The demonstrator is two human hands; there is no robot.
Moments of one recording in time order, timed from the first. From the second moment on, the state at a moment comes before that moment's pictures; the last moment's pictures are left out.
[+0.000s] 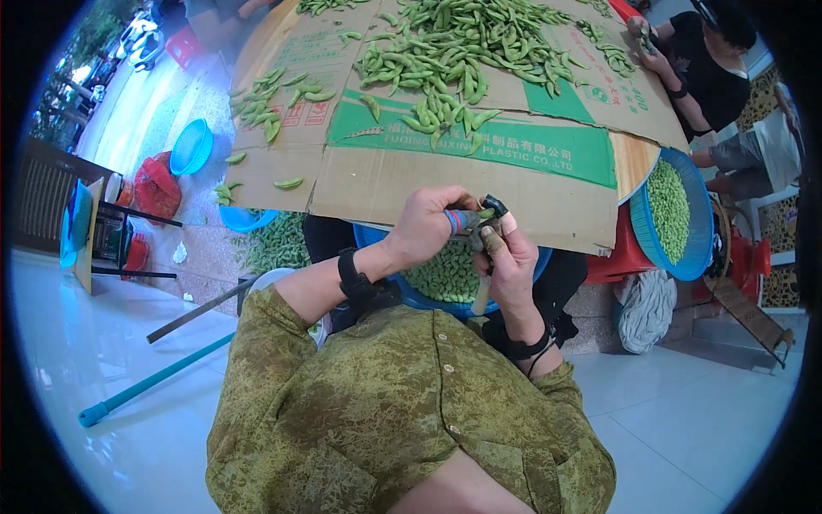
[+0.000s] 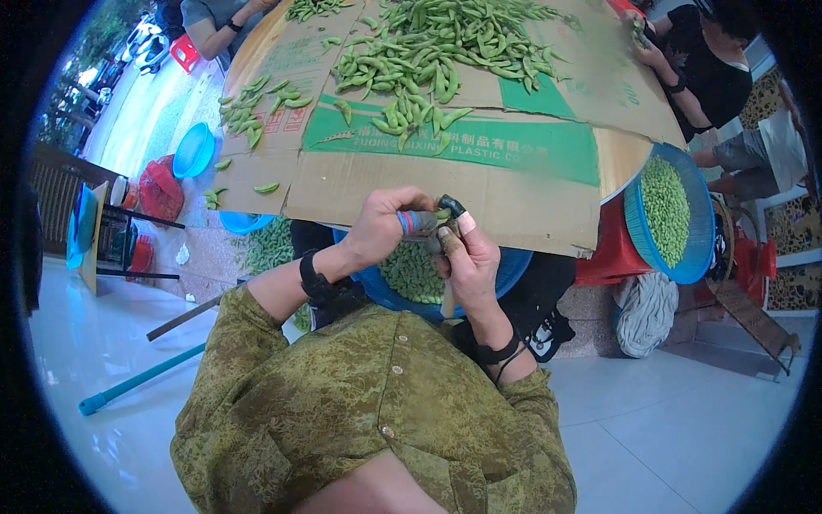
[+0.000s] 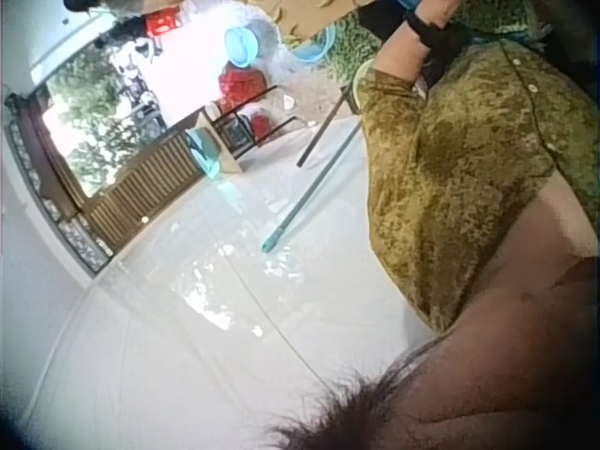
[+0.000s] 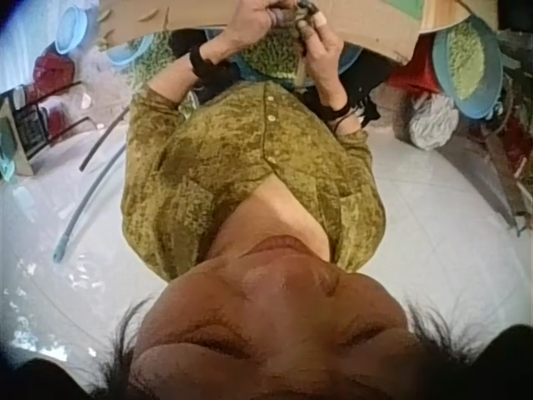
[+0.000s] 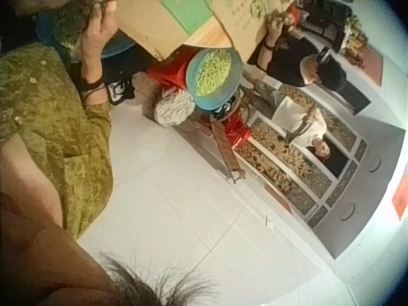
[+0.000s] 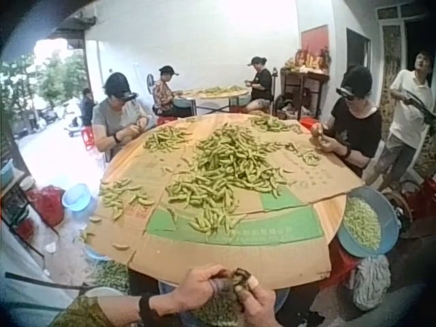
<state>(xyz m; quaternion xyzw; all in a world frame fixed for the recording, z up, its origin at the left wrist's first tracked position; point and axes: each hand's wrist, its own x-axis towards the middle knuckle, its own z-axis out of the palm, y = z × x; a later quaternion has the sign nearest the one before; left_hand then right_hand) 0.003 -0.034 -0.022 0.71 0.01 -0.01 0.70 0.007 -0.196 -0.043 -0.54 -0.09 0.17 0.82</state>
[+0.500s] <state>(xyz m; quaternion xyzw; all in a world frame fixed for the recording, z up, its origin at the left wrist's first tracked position) 0.008 -0.029 -0.022 0.54 0.13 -0.25 0.80 0.011 -0.207 -0.064 -0.74 -0.22 -0.04 0.63</state>
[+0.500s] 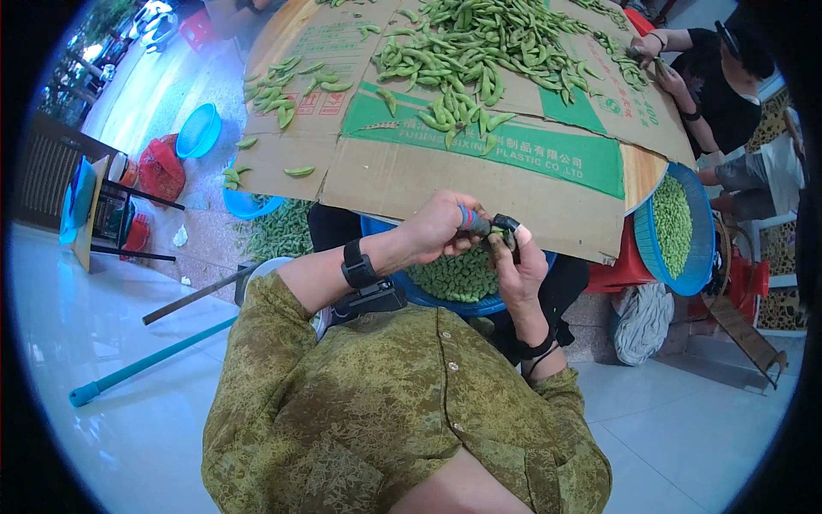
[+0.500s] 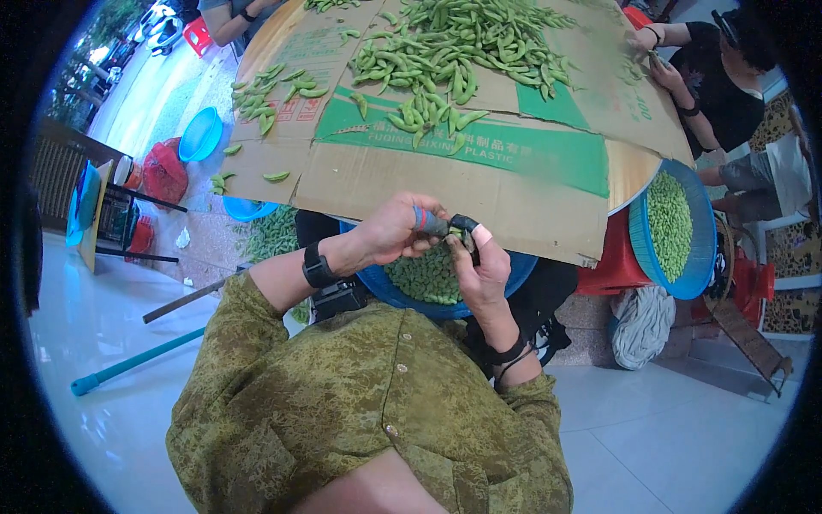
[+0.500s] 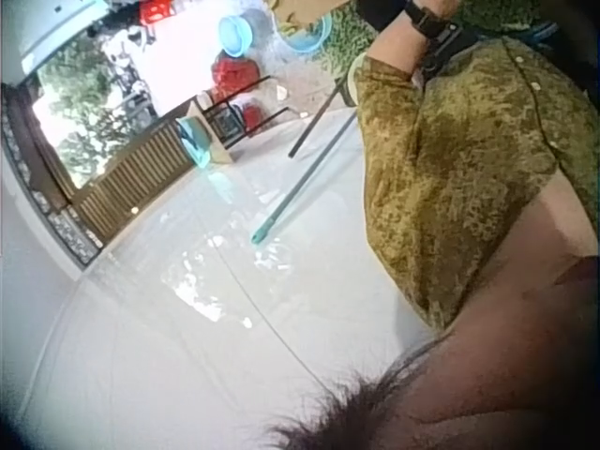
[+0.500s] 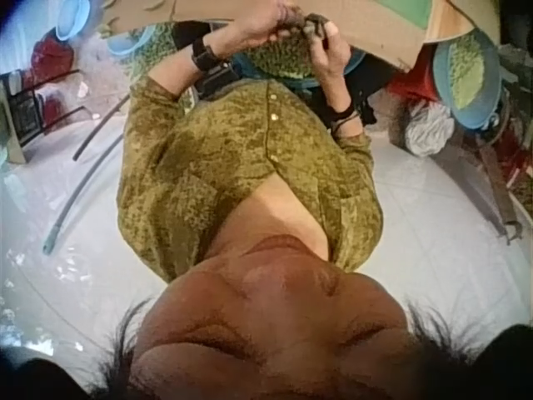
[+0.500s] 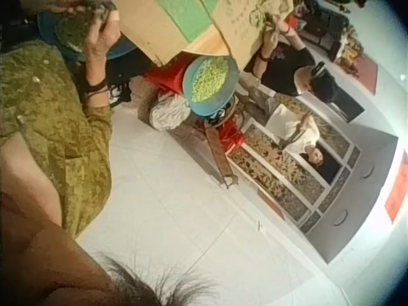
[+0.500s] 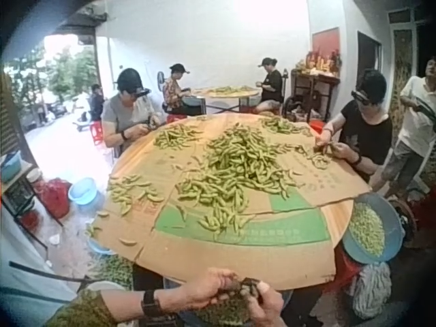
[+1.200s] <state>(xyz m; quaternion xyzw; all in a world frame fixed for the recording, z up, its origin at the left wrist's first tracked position) -0.010 0.029 0.020 0.98 -0.07 0.07 0.19 0.011 -0.212 -0.046 -0.78 -0.32 0.00 0.54</state>
